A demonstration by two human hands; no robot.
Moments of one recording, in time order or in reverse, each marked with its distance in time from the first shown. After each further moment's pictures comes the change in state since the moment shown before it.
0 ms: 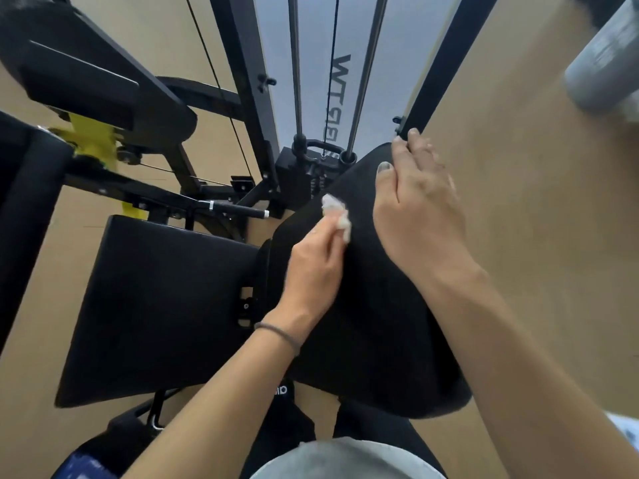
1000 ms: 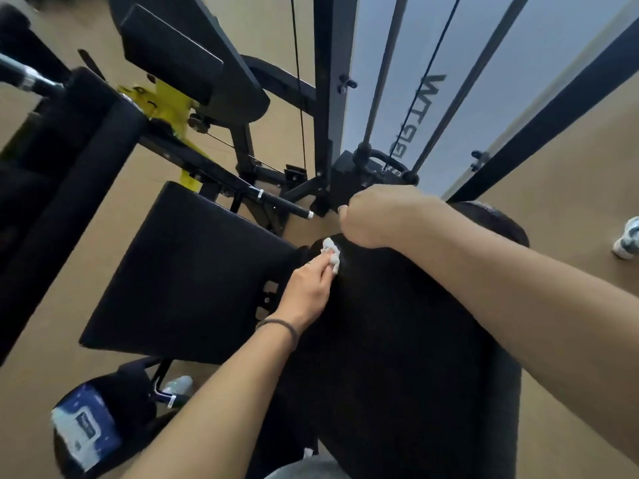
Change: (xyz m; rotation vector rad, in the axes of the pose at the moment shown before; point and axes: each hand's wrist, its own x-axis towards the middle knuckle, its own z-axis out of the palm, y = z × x) left_hand 0.031 -0.103 -0.011 0.095 0.007 -0.425; right_hand 0.109 -0.075 0.067 -0.775 -0.805 -0.506
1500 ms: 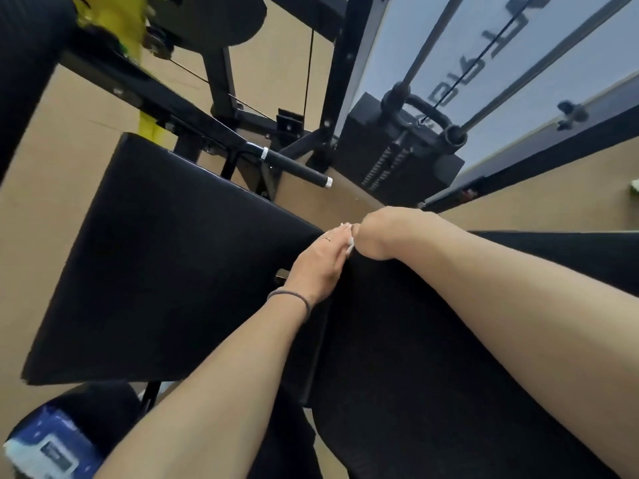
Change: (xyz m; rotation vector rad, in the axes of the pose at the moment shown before) left_hand 0.137 -0.150 -0.004 0.085 -0.190 0.174; right_hand 0.194 -0.073 0.097 0.008 -0.416 0.139
